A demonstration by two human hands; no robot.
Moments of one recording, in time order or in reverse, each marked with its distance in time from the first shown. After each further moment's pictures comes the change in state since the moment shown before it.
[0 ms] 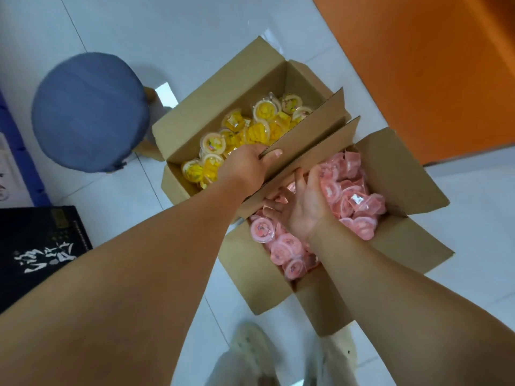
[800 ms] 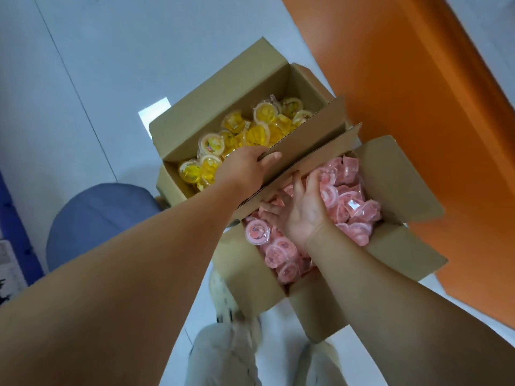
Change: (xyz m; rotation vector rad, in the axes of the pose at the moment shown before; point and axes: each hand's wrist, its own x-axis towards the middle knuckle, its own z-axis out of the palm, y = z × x) left_hand 0.265 0.052 -0.191 0.035 0.003 0.046; right_hand 0.165 -0.180 0.220 0.008 -0.059 0.008
